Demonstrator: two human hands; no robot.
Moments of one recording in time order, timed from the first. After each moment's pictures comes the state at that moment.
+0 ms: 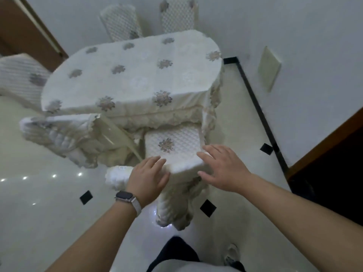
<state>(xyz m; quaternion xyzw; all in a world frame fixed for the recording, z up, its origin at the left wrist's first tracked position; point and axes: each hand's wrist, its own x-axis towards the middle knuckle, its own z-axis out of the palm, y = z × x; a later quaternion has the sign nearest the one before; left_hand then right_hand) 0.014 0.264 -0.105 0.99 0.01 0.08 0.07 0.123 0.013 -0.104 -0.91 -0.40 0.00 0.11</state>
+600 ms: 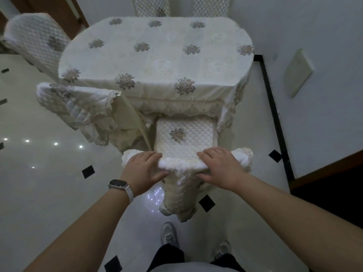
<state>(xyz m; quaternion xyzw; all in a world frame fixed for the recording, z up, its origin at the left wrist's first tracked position) -0.014 0.347 -0.142 0.99 0.06 0.05 0.10 0.128 0.089 -0.126 -0.87 -0.49 0.02 0.06</state>
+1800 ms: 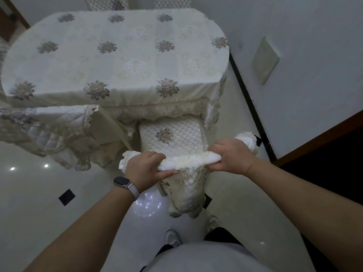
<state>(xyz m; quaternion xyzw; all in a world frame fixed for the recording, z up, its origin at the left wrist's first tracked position) 0.066 0.405 -0.145 0.95 -0.09 0.23 0.21 0.176 0.123 -0.119 -0.87 -0.44 -0.06 0.18</state>
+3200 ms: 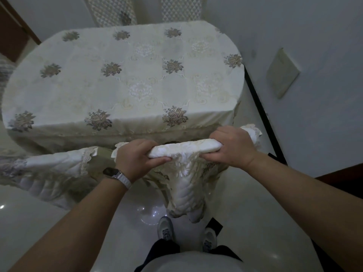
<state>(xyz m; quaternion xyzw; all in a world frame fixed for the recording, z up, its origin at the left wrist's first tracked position) 0.245 0.484 -0.091 0.95 -0.05 0.25 0.19 0.354 0.206 -0.085 -0.87 -0.40 -0.20 0.21</state>
